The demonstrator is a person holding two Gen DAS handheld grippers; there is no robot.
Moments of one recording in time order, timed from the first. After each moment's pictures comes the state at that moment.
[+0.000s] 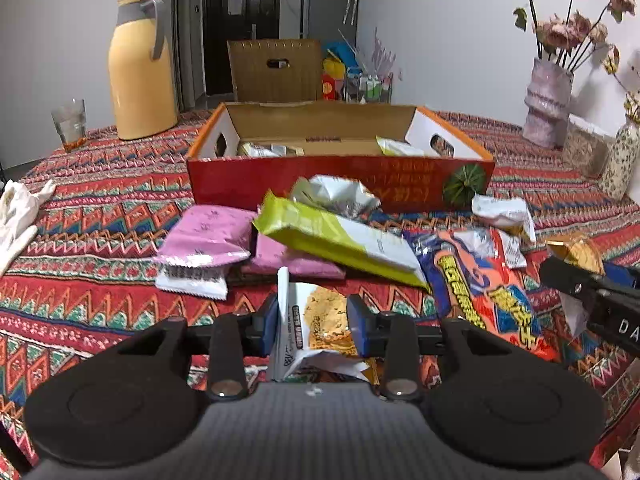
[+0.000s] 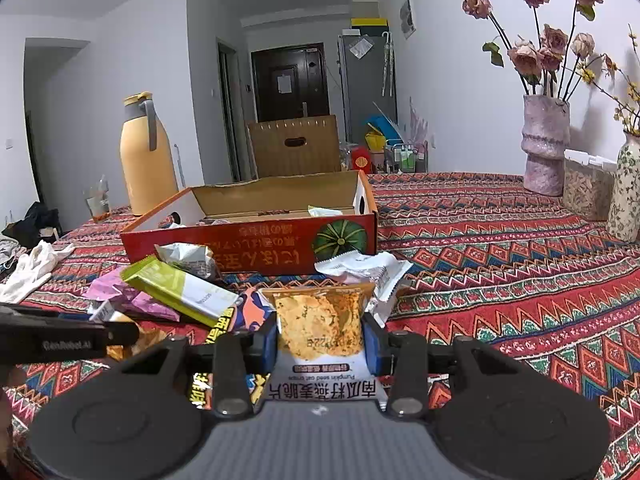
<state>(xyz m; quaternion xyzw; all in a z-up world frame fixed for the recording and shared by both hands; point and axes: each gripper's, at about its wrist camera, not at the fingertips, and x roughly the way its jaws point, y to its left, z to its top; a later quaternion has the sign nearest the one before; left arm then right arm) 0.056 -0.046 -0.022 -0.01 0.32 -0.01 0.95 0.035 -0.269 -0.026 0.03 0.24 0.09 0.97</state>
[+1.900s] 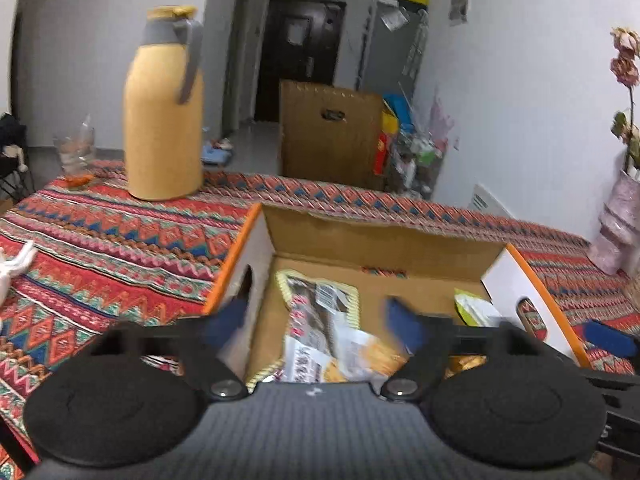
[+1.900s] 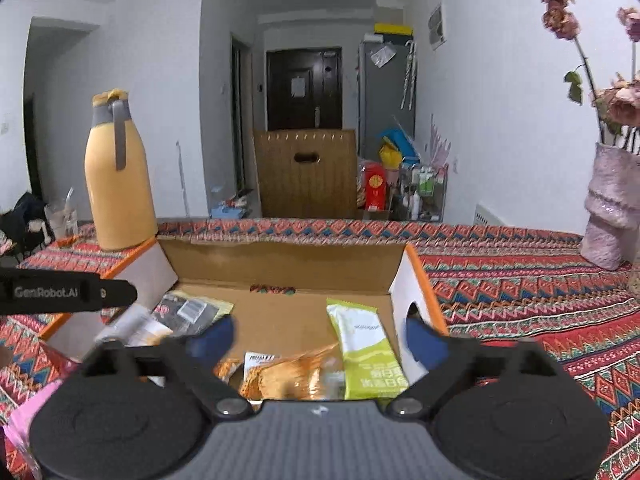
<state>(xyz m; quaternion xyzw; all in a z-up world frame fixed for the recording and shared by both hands) 0.227 -0.002 0.018 -0.09 0.26 0.07 0.96 0.231 -0.211 -0.001 -0.01 0.23 0.10 0.97</state>
